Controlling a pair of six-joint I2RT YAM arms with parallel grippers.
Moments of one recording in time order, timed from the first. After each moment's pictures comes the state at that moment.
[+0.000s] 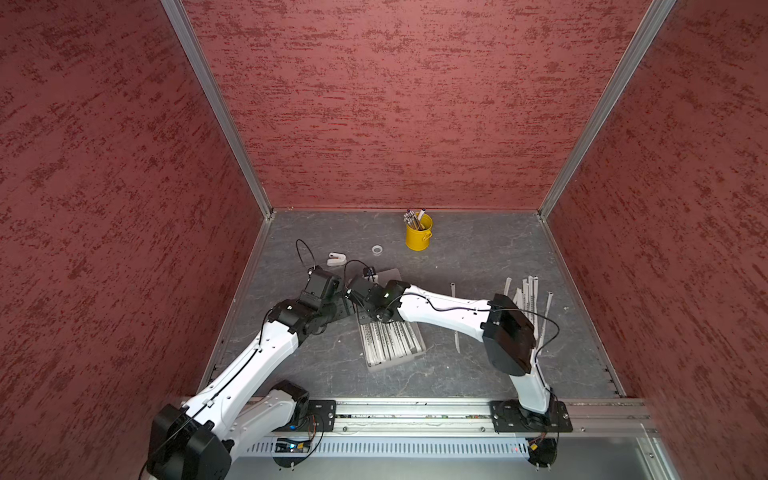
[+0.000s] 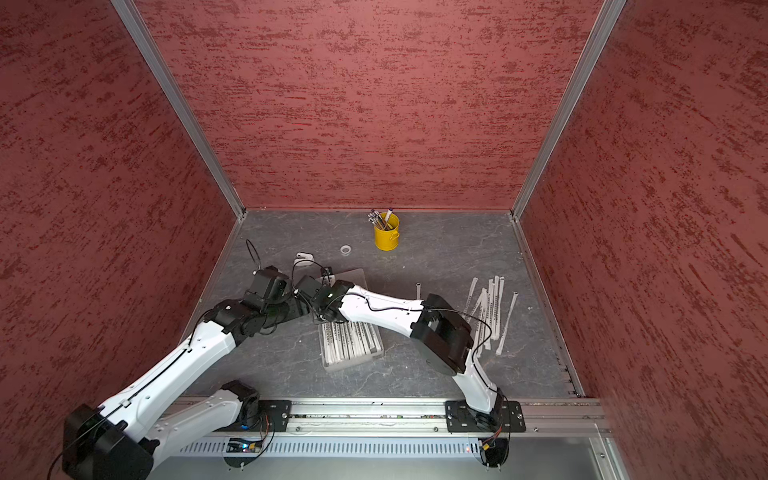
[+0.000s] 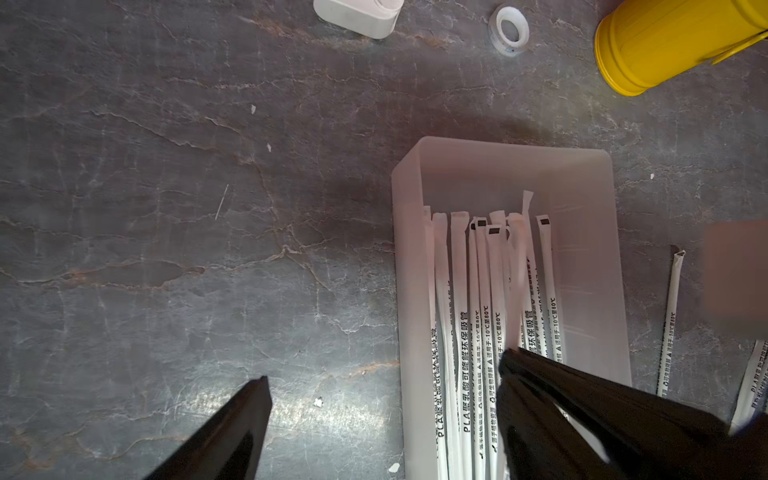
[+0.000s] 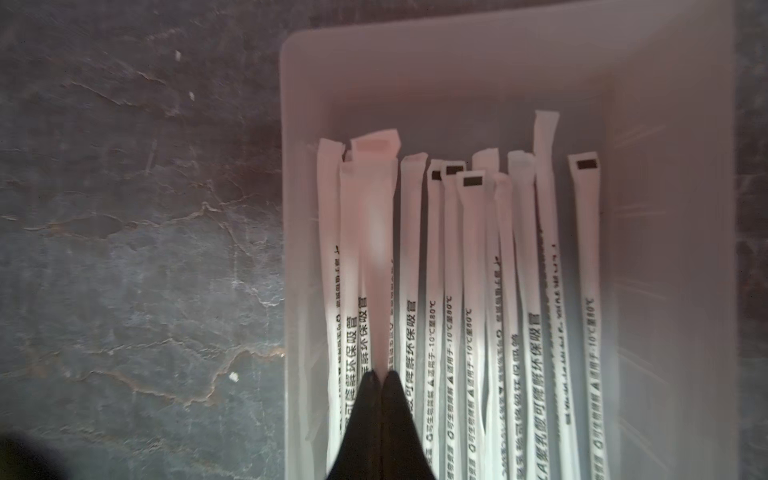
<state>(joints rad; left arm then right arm) -0.42 1.00 0.76 -0.74 -0.13 -0.70 1.08 2.11 1.72 -0.77 0.23 0.83</state>
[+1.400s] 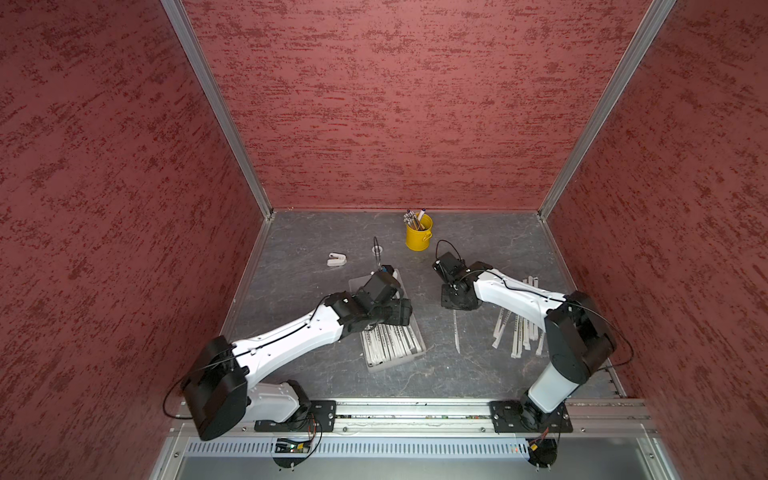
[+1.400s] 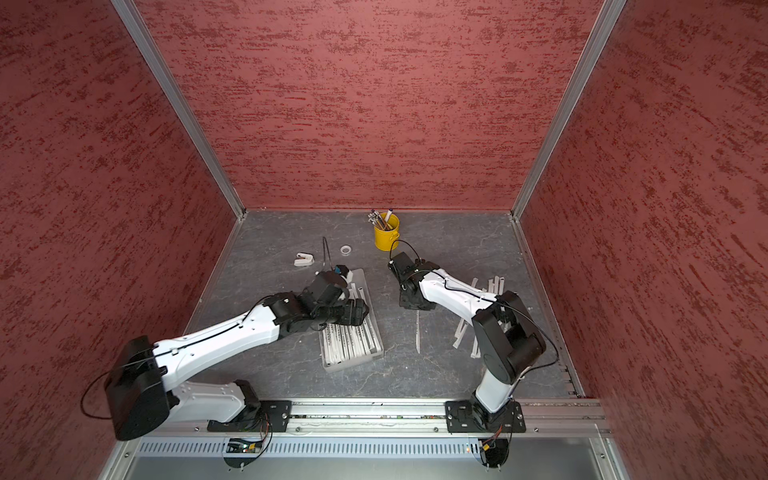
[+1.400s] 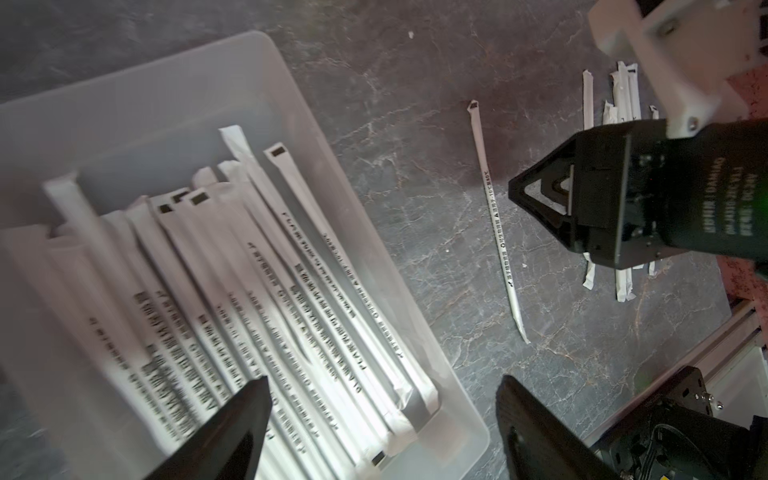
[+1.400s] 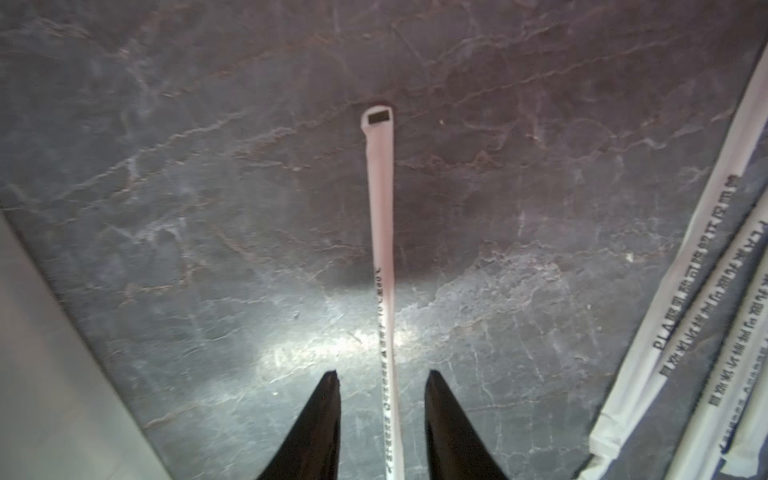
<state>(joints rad) -0.86 1.36 0.94 -0.49 -0.04 -0.65 0.60 1.70 1.14 -0.81 0.21 0.69</state>
